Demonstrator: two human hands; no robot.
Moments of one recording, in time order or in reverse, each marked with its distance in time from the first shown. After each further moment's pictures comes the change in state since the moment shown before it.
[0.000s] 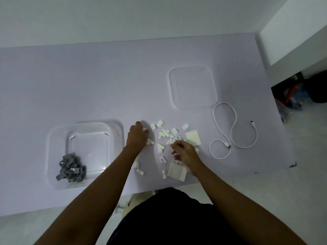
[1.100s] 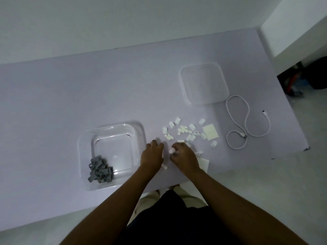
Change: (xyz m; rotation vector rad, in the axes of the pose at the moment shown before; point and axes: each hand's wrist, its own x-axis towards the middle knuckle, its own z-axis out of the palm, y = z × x) left_hand -0.061 -0.071 -0.012 0.460 -0.160 0.398; right_hand -0.016 0.045 0.096 -0.900 0.236 -0.465
